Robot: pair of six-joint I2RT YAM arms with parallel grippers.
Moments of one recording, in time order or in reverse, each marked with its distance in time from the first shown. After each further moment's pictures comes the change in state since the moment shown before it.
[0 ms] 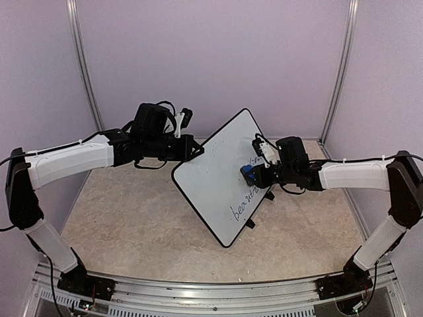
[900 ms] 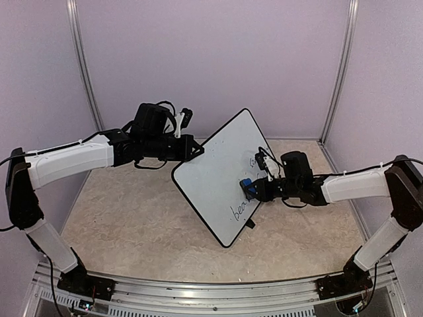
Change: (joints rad) left arm 0.000 0.000 0.000 0.000 0.001 -0.001; right arm 0.005 -0.029 -0.183 0.171 -0.127 0.108
